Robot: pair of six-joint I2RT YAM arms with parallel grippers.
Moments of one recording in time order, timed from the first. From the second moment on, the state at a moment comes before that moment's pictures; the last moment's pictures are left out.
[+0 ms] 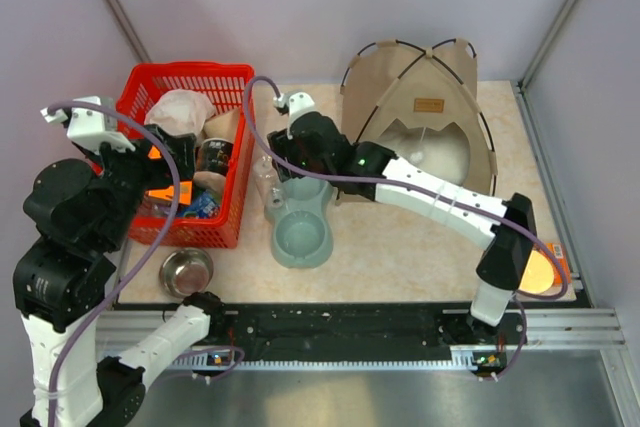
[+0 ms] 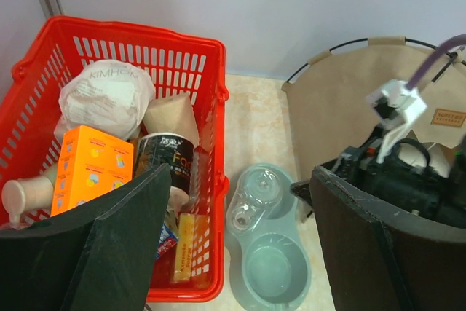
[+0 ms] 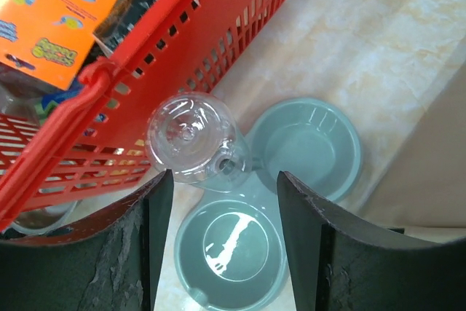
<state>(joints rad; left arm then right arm) -0.36 0.84 1.73 -0.95 -0.26 -0.25 1.04 1.74 1.74 -0.45 0.29 0.31</state>
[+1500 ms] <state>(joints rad) -0.36 0.80 1.47 -1.08 -0.25 -0.43 1.04 1.88 1.74 -0.35 0.28 0.29</state>
